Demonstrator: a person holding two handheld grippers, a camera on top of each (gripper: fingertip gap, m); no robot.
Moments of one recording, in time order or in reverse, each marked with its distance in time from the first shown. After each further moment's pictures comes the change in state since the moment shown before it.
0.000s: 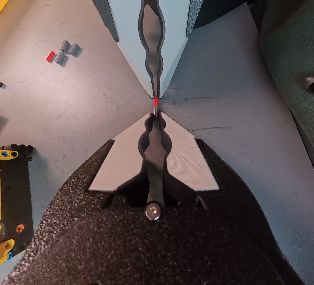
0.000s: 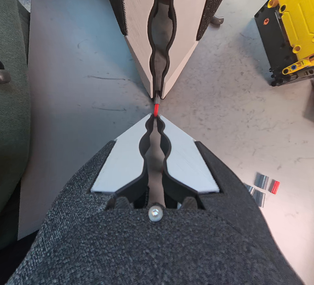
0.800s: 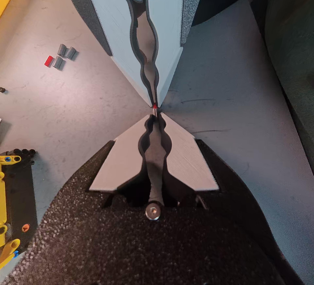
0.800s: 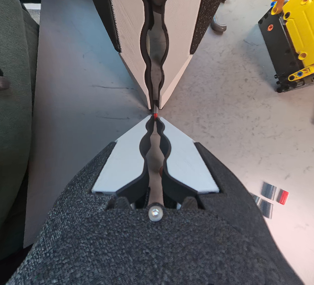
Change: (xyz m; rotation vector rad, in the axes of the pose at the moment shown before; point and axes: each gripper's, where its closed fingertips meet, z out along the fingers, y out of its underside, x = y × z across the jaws) left arm 0.005 -0.003 0.002 -0.037 -0.022 0.036; right arm -0.003 -0.009 0.005 0.022 -0.026 0.022
